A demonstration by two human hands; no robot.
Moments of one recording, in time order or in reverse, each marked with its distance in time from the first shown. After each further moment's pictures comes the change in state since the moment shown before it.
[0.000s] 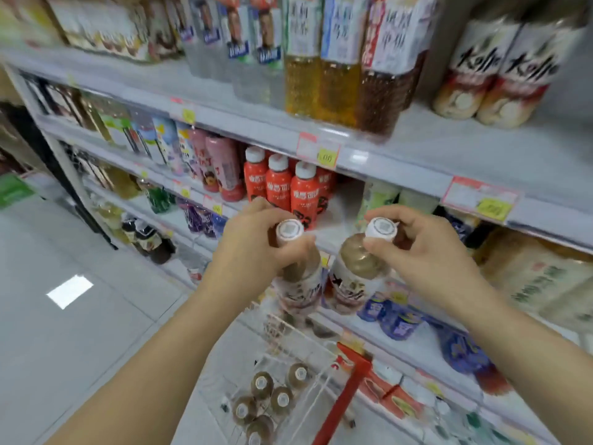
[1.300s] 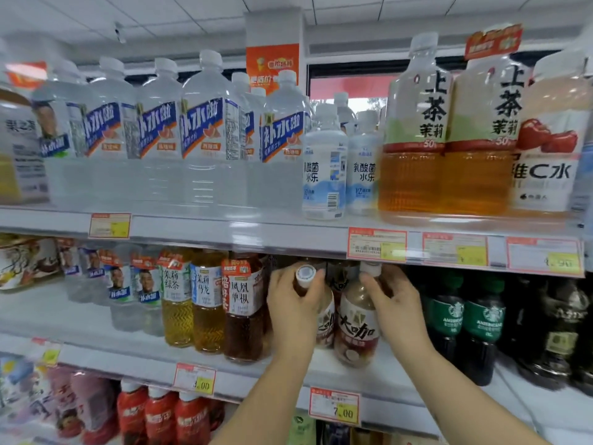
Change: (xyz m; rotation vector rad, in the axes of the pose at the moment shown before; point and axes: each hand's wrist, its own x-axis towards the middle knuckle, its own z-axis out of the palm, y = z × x) left_hand 0.180 0.195 0.093 -0.608 0.362 0.200; right_hand 0.082 -0.038 -0.181 0.133 0.720 -0.202
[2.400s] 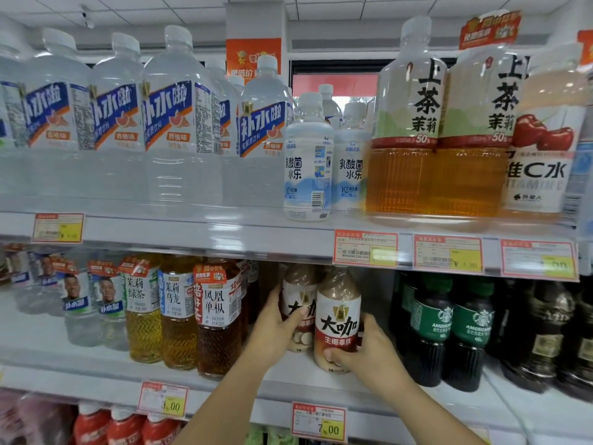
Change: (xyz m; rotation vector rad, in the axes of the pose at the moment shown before) left_hand 0.019 -0.081 0.013 -0.071 -0.543 -0.233; right_hand -0.015 0.075 0.001 -0.405 -0.244 0.320
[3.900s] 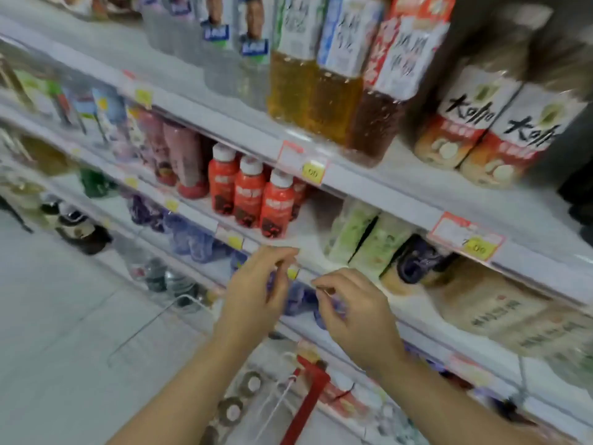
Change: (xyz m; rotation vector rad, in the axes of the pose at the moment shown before) left_hand -0.261 -0.110 -0.093 0.443 0.345 0.094; right_hand -0.173 0.012 0.163 -0.204 -0.338 -0.665
